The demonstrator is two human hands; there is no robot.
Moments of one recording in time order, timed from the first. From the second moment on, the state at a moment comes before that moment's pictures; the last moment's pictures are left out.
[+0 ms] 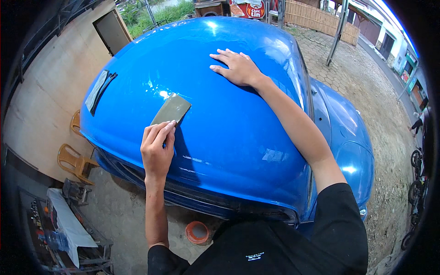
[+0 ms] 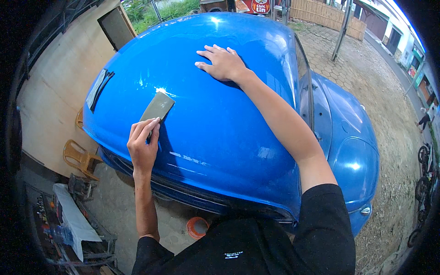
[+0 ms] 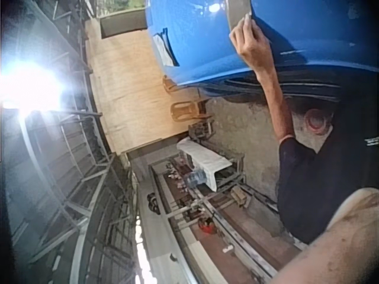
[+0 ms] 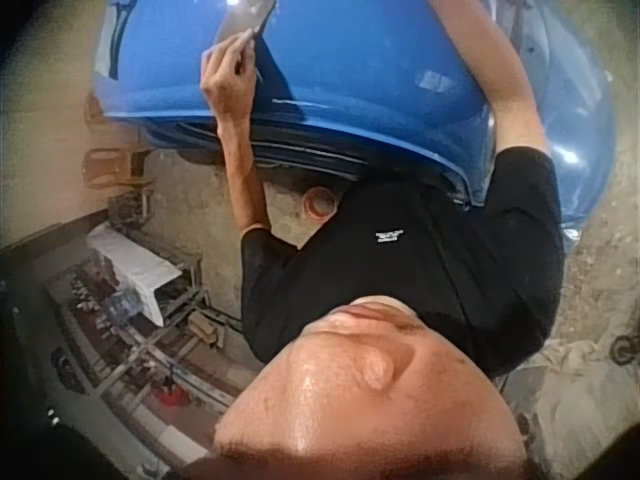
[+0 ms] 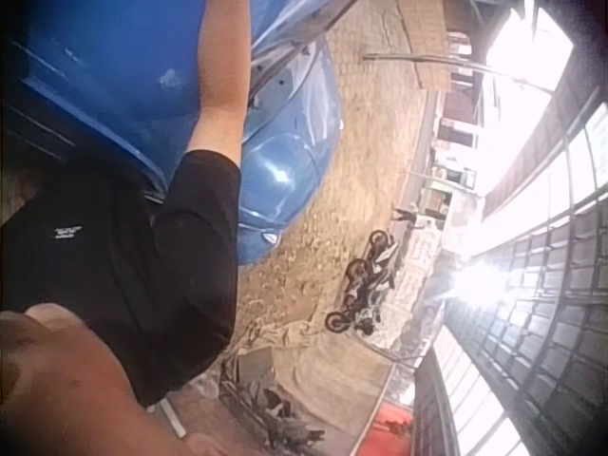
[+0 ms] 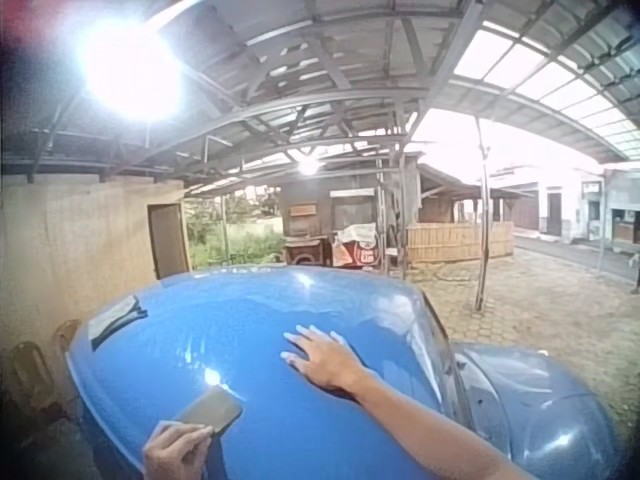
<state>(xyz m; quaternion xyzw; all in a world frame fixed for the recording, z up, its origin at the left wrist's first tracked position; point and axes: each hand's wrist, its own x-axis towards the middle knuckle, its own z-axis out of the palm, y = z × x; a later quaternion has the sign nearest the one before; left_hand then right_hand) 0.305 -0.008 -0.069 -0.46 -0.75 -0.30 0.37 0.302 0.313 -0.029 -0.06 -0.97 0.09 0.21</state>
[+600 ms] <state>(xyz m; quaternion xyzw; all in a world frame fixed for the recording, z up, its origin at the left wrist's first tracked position) 0.269 0.011 -0.050 -0.52 -0.79 -0.15 0.28 0.298 0.315 -0.032 -0.05 -0.97 0.09 0.23</state>
